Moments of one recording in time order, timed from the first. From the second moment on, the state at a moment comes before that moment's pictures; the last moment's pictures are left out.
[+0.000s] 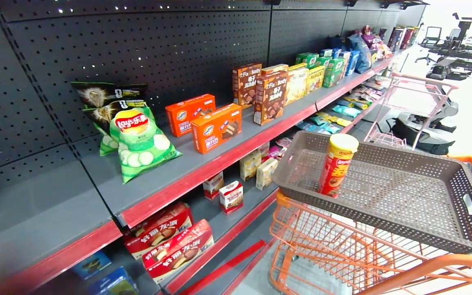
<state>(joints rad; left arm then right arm) 0.00 0.00 0.00 0.00 -0.01 0.01 -0.57 0.16 -0.82 0.61 0.35 -0.14</state>
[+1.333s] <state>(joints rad) 0.00 0.00 0.00 0.00 -0.01 0.01 0.08 1.14 -0.62 -0.24 -0.13 0.04</state>
